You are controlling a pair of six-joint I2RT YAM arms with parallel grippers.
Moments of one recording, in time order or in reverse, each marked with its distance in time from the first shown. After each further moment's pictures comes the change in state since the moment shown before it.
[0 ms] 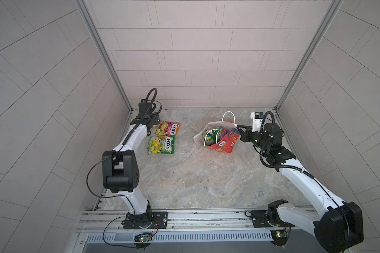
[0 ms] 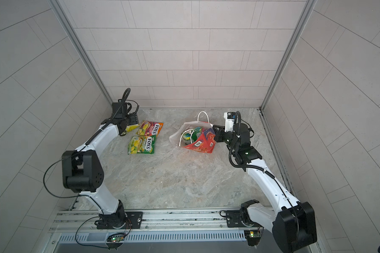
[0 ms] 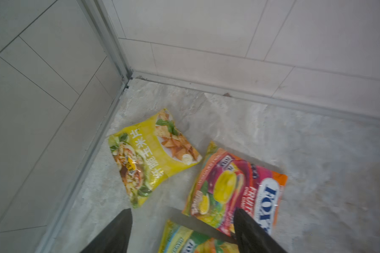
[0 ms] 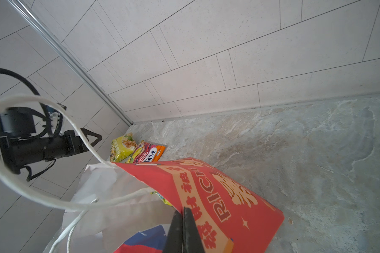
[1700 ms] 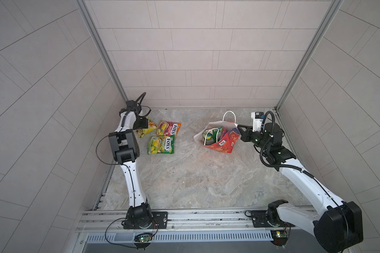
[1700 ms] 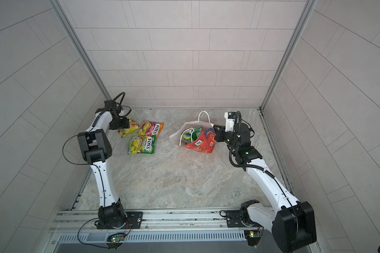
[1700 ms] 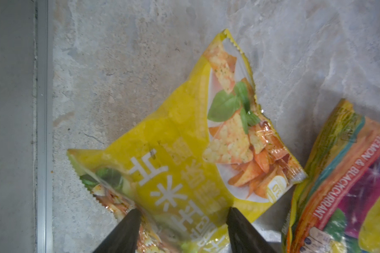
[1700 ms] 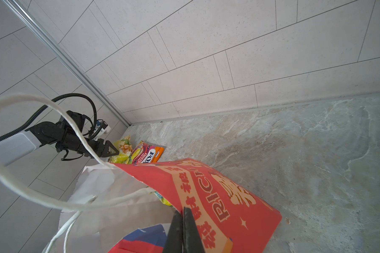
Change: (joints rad) left arm 0.225 0.599 0.652 -0.526 0.288 0.266; right arm -0.010 0.005 -0.001 0.003 0.001 0.000
